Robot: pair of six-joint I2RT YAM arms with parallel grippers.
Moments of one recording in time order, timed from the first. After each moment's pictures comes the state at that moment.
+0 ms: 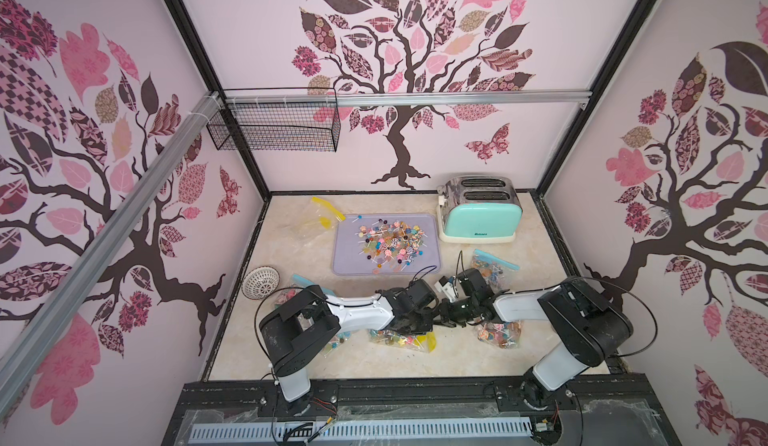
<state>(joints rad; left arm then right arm) -1.02 1.76 0.94 -0.27 0.14 -0.99 0.54 1.61 0.51 0.12 -0.69 0.65</state>
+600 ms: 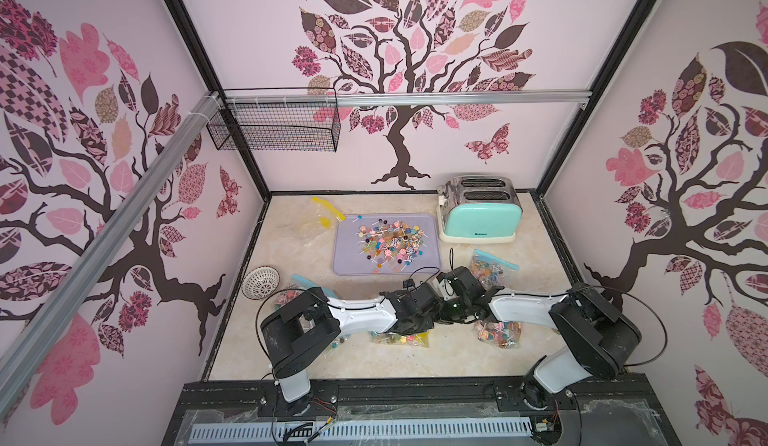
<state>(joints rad) -1.05 1.75 0.95 -0.31 -0.05 -1.13 0.63 1.55 0.60 -0.08 -0.41 0.69</state>
